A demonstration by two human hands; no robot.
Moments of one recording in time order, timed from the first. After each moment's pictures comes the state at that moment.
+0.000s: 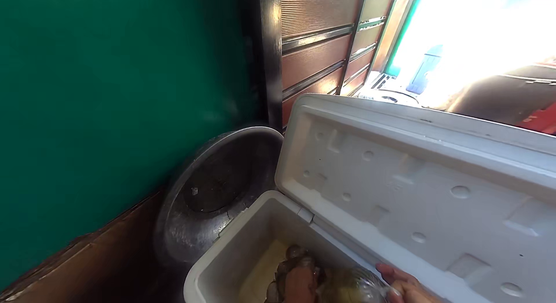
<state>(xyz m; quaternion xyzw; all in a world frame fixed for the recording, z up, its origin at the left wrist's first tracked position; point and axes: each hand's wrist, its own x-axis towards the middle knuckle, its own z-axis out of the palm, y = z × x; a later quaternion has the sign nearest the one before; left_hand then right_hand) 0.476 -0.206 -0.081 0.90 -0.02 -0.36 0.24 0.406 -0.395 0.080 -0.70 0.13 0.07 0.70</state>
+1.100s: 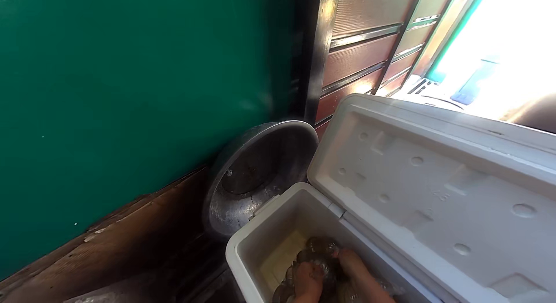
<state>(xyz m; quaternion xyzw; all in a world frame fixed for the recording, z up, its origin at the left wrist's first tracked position) 0.445 -0.162 -0.082 0.82 0.19 -0.33 0.42 0.503 -0.298 -0.074 -0.86 0.19 0.33 0.35</state>
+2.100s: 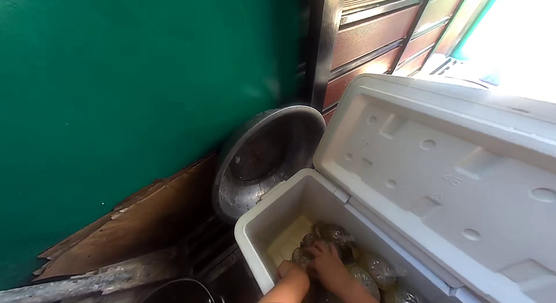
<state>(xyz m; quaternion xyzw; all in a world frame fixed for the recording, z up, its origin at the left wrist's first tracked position) 0.421 -0.150 -0.027 0.82 0.10 -0.57 0.01 0.453 -0.256 -0.079 -0.87 -0.34 0.35 0.09</state>
